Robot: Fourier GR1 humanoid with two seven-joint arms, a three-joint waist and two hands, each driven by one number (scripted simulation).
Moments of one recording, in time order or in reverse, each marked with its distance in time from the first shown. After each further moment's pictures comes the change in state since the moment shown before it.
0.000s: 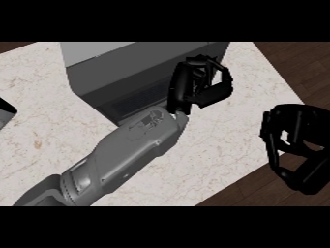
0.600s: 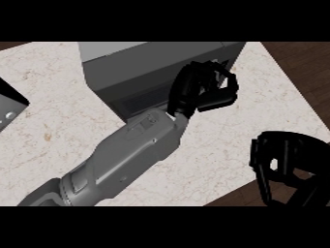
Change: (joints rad) left arm 0.032 -0.006 0.026 -0.039 0.193 -0.232 -0.008; right arm 0.120 0.037 0.071 -0.113 -0.030 -0.018 0.019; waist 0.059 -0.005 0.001
